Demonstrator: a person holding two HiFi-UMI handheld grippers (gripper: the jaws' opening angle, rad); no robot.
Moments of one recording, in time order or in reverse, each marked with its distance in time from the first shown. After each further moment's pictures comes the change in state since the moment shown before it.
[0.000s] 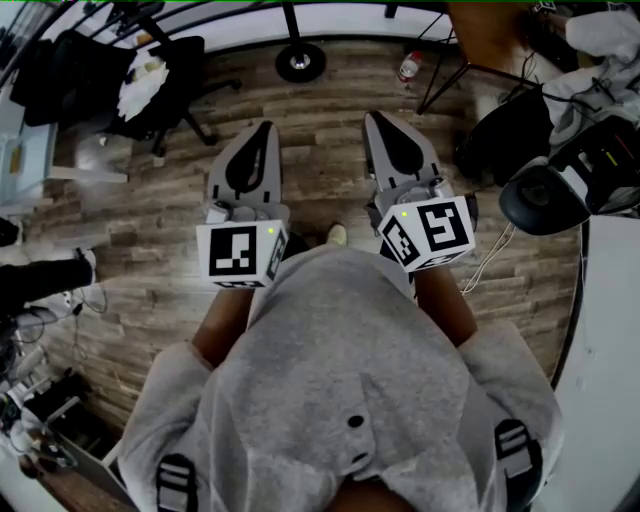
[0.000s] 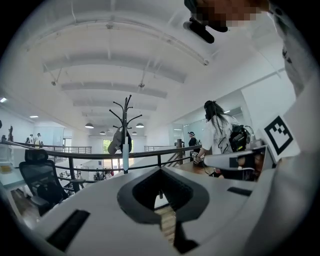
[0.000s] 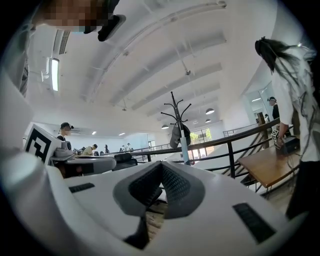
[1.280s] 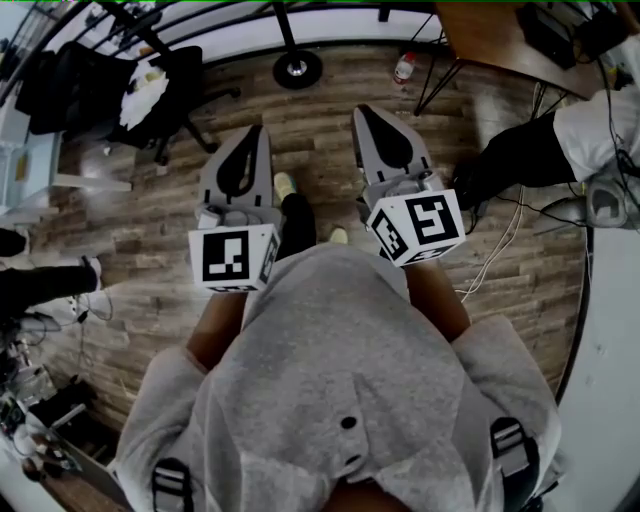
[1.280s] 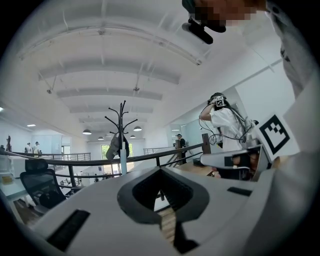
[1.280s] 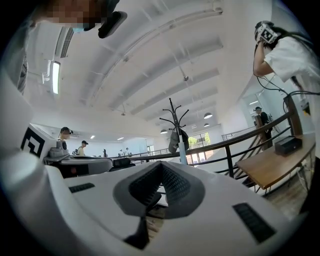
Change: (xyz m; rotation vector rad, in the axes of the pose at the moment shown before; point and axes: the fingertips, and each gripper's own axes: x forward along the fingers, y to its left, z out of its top) left arm -0.024 -0.028 0.015 0.064 -0.015 0.001; right arm -0.031 0.001 0.013 0.005 -0.057 -0.018
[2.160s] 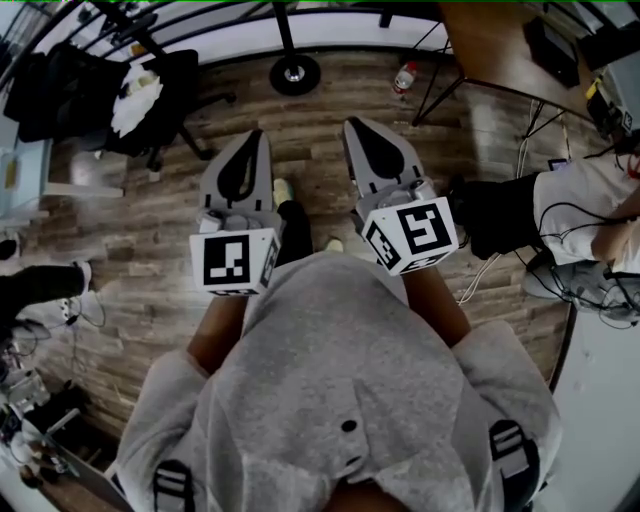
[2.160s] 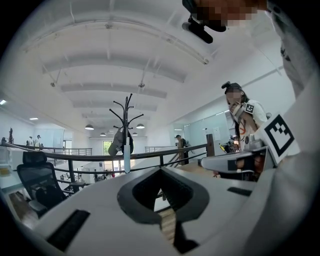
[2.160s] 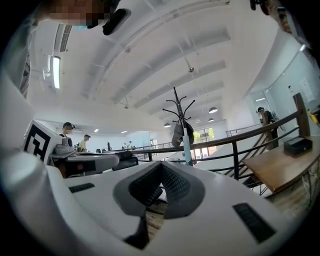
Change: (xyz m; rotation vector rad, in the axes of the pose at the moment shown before) left arm 0.069 0.048 -0.018 -0.045 0.003 0.013; right arm 0.081 -0.015 -0.022 -0.028 0.075 0.047
